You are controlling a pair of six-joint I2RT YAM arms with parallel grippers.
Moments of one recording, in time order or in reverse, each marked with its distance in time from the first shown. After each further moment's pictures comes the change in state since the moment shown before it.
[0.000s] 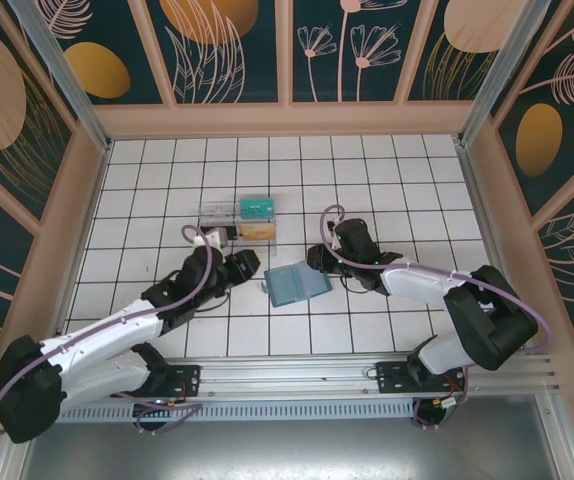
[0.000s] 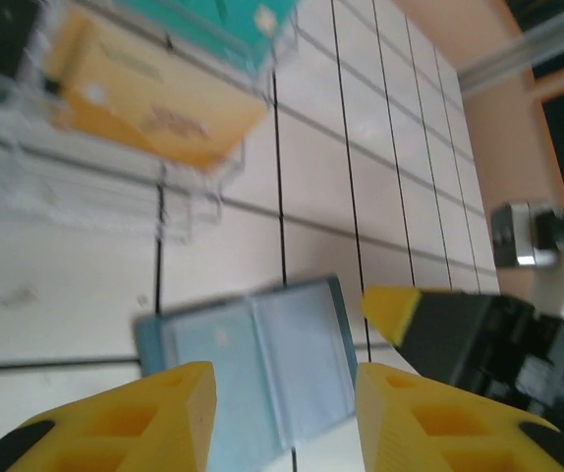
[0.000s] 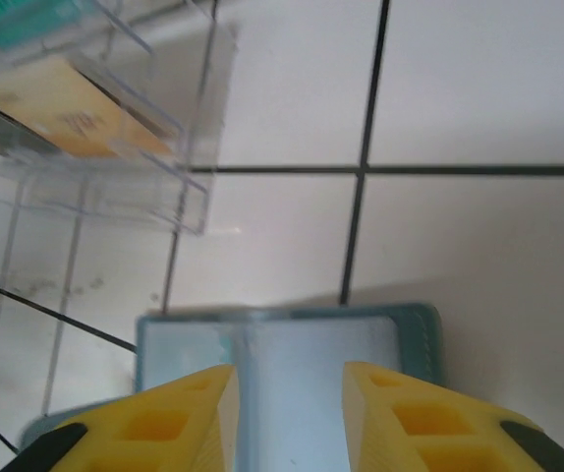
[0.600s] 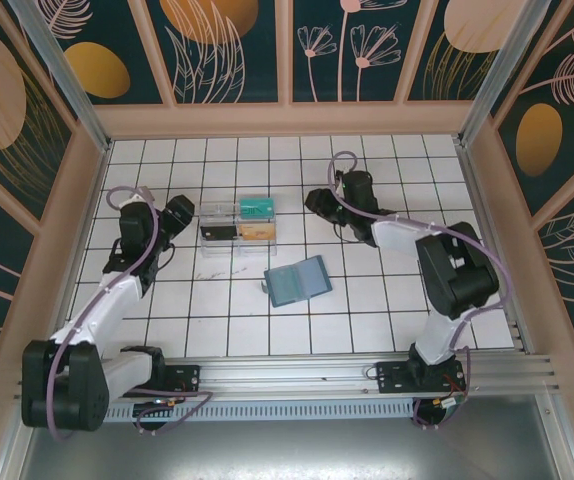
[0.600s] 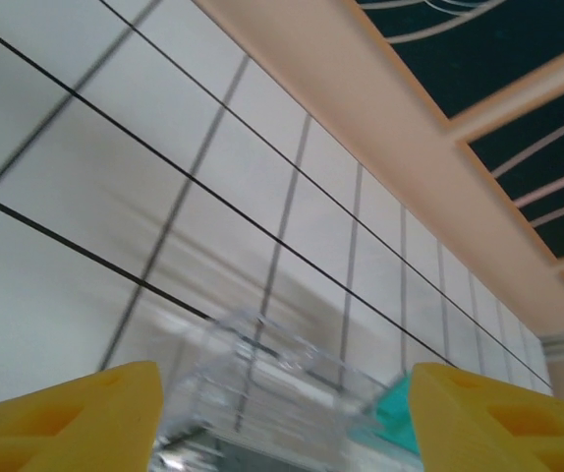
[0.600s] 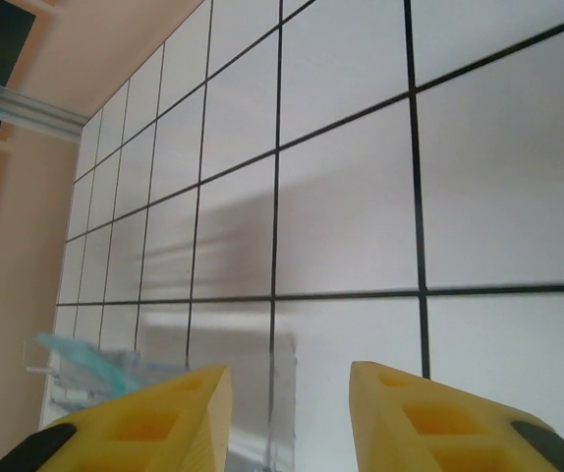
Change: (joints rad) left arm 0.700 0.078 0.113 0.073 0.203 0.215; right arm -0.200 0.296 0.344 0.149 -0.121 0.144
